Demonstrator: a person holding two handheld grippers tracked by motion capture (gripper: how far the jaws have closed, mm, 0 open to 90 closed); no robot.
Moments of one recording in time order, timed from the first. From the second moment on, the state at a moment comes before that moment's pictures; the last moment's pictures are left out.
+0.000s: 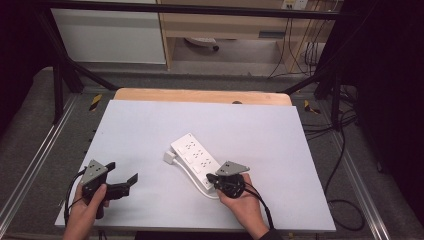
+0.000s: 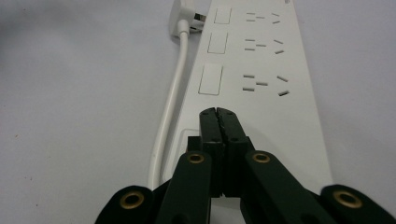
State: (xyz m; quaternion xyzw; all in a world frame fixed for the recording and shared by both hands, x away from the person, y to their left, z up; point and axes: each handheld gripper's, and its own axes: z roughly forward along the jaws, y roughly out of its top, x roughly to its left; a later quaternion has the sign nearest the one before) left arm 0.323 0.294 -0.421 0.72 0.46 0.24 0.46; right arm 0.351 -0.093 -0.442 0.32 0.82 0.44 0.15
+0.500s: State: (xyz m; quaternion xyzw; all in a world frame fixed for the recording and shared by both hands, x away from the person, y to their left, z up) left arm 0.323 0.294 -0.421 0.72 0.46 0.24 0.46; right arm 0.352 -0.093 -0.443 0.32 0.82 0.44 0.15
